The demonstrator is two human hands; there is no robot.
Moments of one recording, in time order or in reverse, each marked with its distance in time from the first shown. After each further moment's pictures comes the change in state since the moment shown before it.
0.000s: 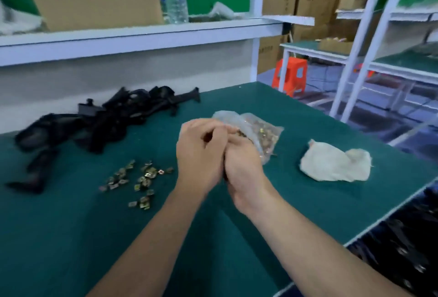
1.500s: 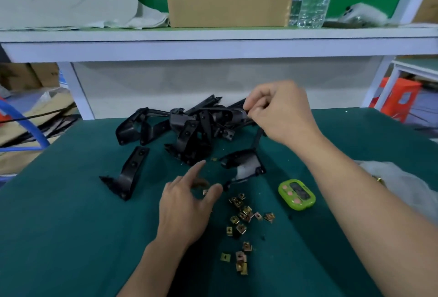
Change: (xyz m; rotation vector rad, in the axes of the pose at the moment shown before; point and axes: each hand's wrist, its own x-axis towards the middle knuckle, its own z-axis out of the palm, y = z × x) left_hand 0.031 -0.184 -0.176 0.527 0.073 -0.306; right_hand 0.240 -0.003 0.103 -0.815 0.034 -0.461
